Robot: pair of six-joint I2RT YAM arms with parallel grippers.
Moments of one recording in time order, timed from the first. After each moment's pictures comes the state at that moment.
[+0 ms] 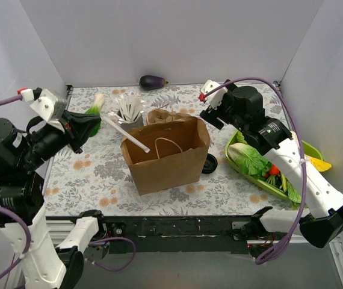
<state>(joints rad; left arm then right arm) 0.08 0.90 1.88 -0.97 0.79 0.08 0.61 1.23 1.39 -0.54 0.15 -0.63</state>
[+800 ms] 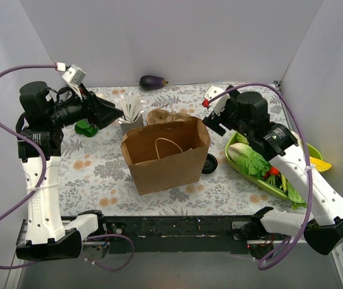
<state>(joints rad) 0.08 1.10 1.57 -0.74 1.00 -0.09 0.61 1.15 1.33 -0.57 0.09 -0.60</state>
